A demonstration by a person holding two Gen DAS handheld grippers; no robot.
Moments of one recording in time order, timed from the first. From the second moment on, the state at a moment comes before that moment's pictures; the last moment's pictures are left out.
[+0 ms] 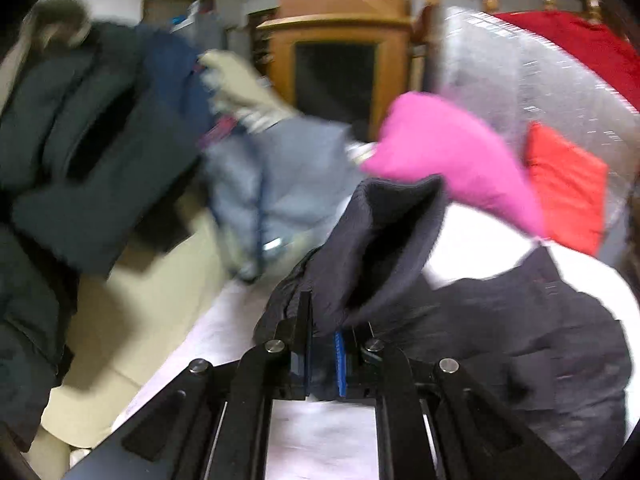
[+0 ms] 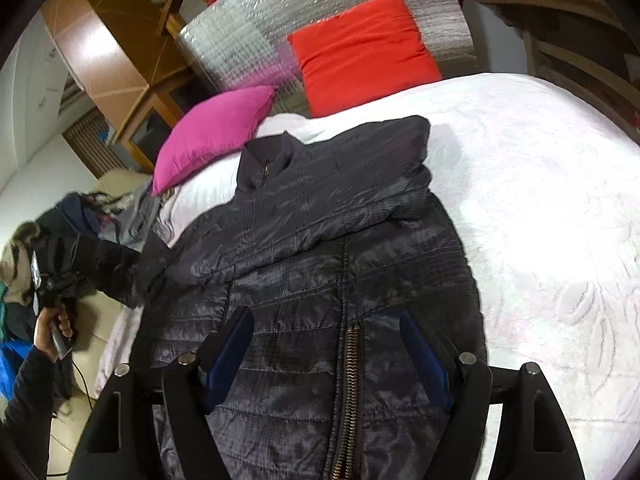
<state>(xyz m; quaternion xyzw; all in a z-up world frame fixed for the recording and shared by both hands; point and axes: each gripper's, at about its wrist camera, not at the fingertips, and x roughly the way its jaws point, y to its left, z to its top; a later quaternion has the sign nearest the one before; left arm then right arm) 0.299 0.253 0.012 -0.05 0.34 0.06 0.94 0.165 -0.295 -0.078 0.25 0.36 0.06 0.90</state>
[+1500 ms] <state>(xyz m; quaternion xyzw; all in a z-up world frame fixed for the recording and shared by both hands) 0.232 0.094 -0.108 -0.22 0.40 -0.07 0.89 0.282 -0.323 -0.134 0.56 0.39 0.05 0.73</state>
